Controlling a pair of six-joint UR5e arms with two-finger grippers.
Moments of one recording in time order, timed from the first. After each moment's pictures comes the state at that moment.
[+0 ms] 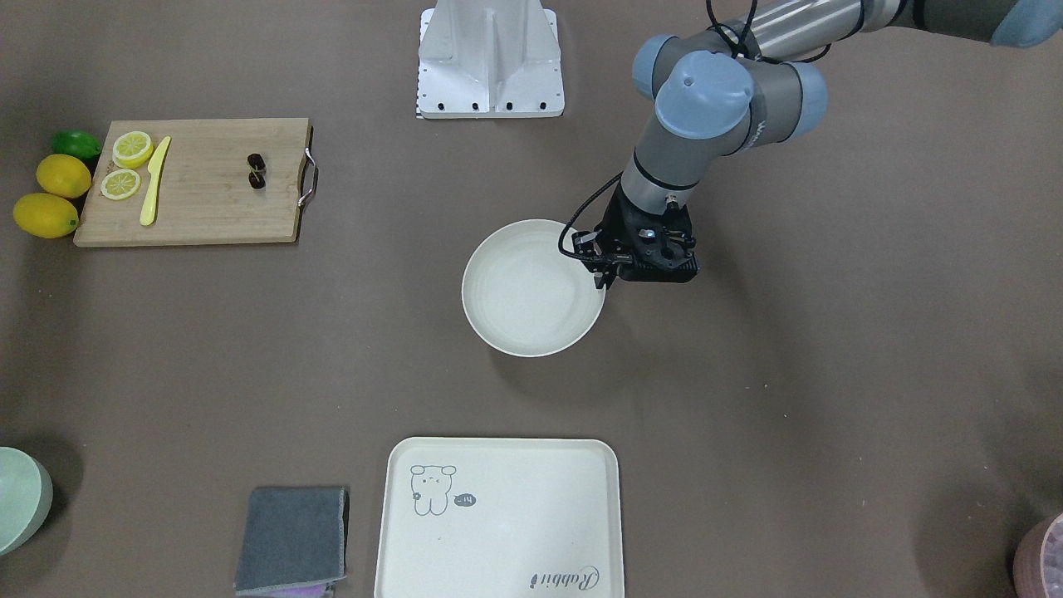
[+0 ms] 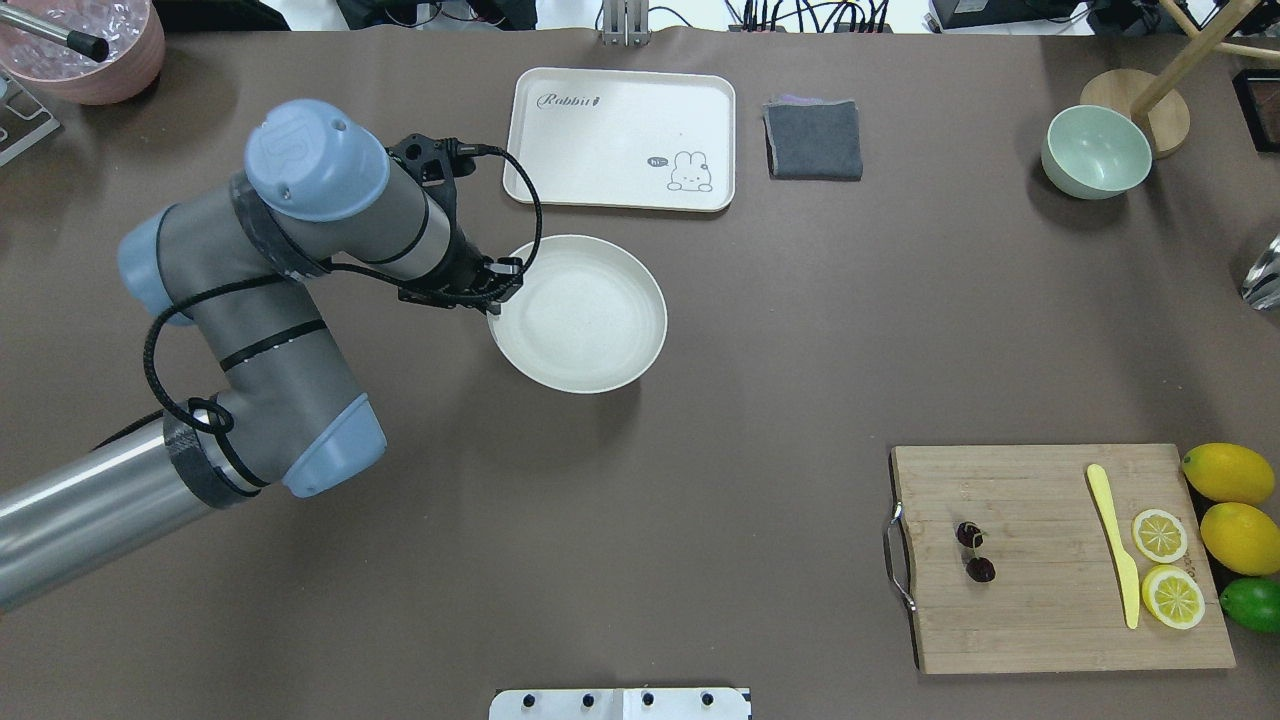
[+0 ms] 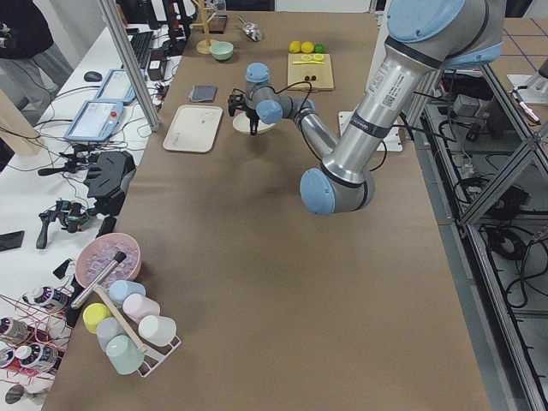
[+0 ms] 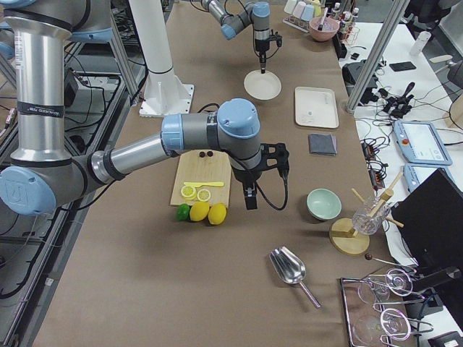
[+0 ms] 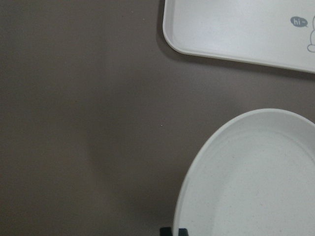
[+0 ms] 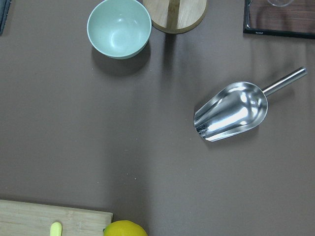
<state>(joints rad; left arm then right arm) -0.66 -2.18 -1.64 -1.86 -1.97 -1.24 1.71 -1.65 2.04 -1.87 2.39 -0.13</state>
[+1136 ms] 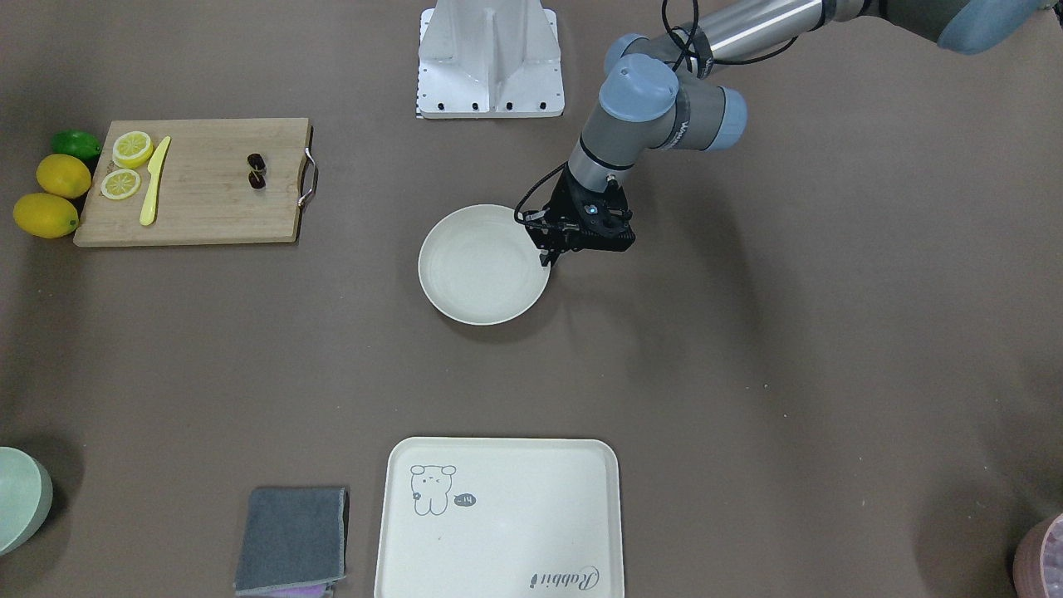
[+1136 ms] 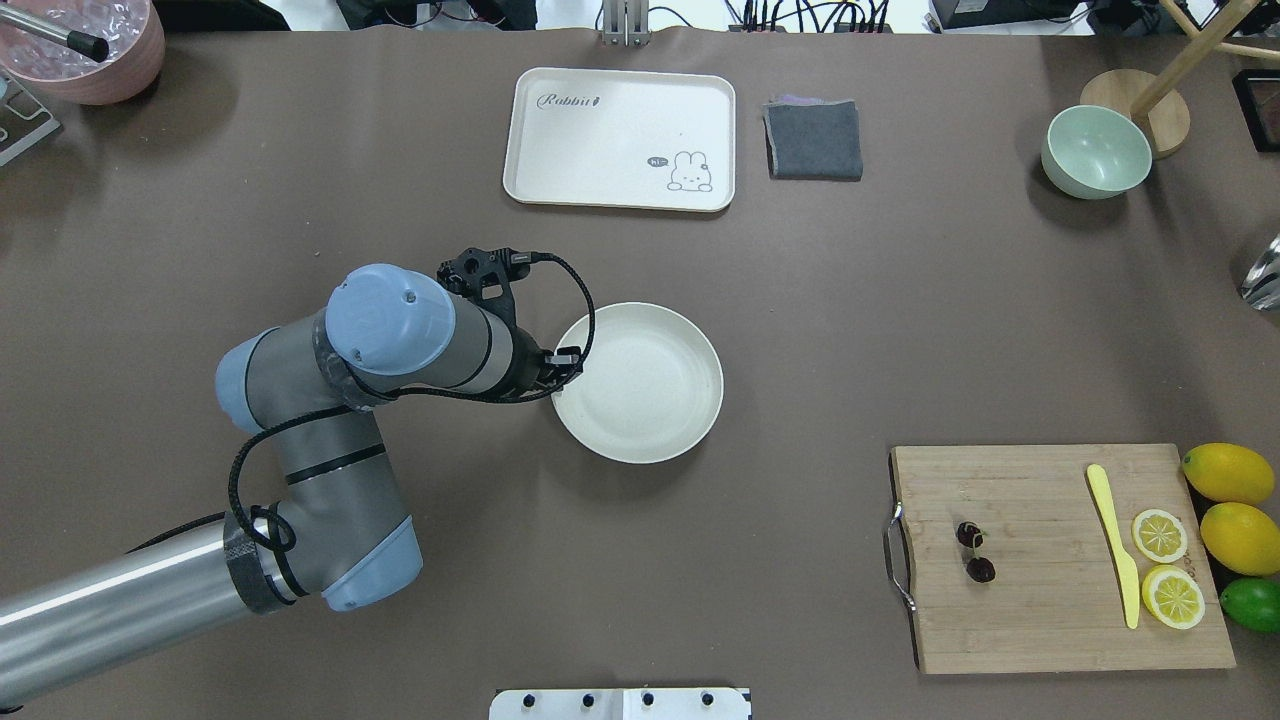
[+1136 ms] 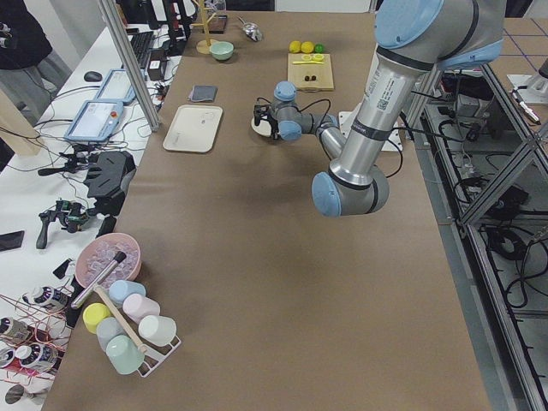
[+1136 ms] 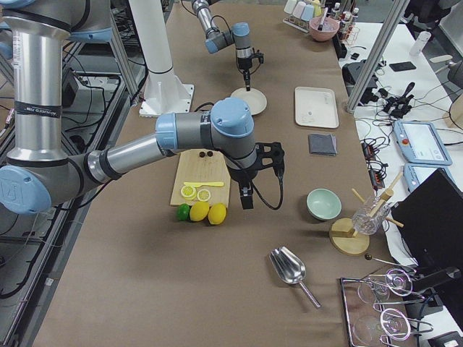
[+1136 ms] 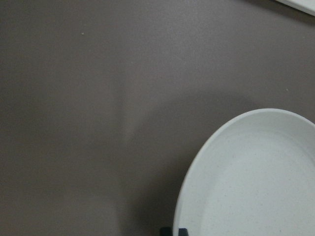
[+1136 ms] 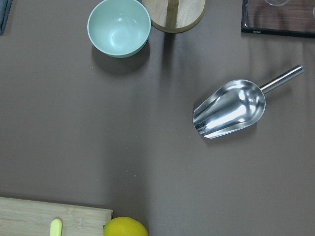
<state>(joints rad) -0.48 -2.12 -1.59 -2.11 -1.80 -1.41 1.72 -1.67 2.06 -1.87 2.39 -0.13</state>
